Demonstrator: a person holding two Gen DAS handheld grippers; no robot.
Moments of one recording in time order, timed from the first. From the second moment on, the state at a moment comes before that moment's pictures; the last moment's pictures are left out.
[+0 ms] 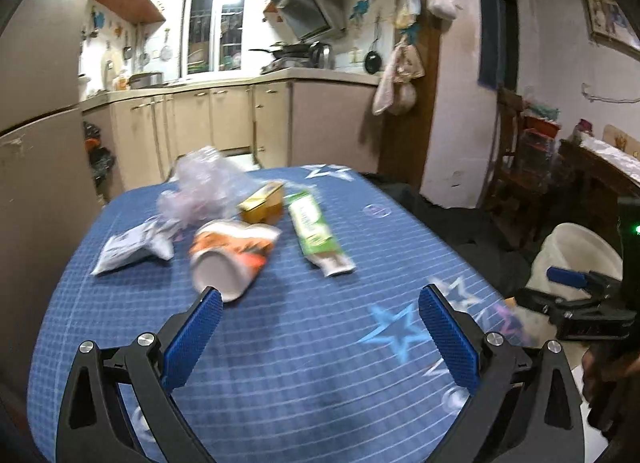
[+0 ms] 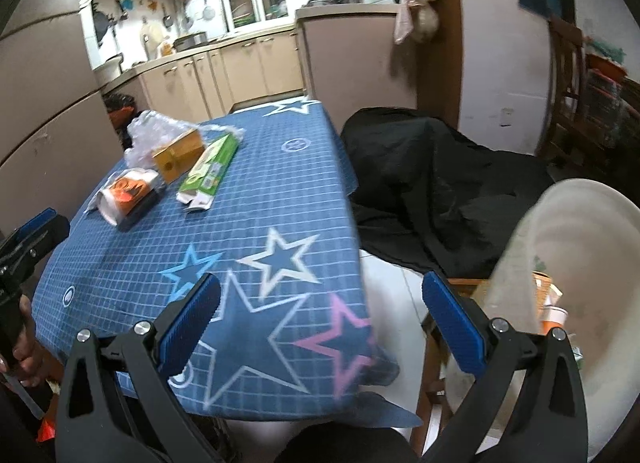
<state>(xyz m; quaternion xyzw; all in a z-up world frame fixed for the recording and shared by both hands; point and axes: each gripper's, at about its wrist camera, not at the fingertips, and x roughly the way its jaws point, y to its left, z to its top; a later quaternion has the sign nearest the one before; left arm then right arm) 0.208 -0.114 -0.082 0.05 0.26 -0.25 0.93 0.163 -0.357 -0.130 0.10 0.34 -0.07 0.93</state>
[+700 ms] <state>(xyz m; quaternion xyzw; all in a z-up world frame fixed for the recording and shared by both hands) 0.244 -0.016 -0.101 0.05 0.28 -0.10 0.95 0.240 -0.260 -0.130 0.09 0.36 0.07 0.93</state>
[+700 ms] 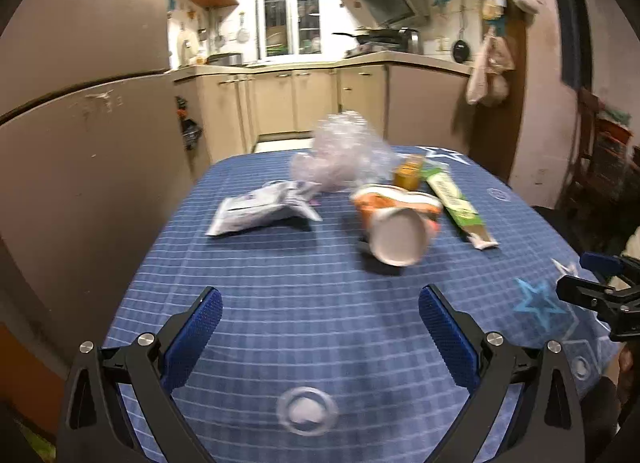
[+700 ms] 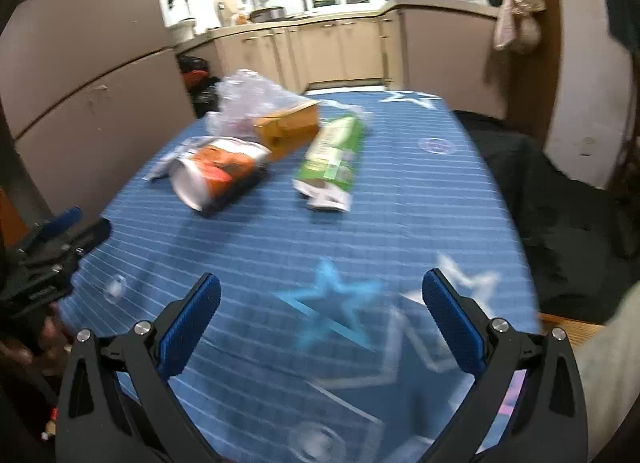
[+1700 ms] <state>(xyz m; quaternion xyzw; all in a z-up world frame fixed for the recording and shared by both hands) 0.551 0.028 -0.135 0.06 0.49 -0.15 0.86 0.360 -0.251 -0.151 0.35 0.40 0.20 0.83</state>
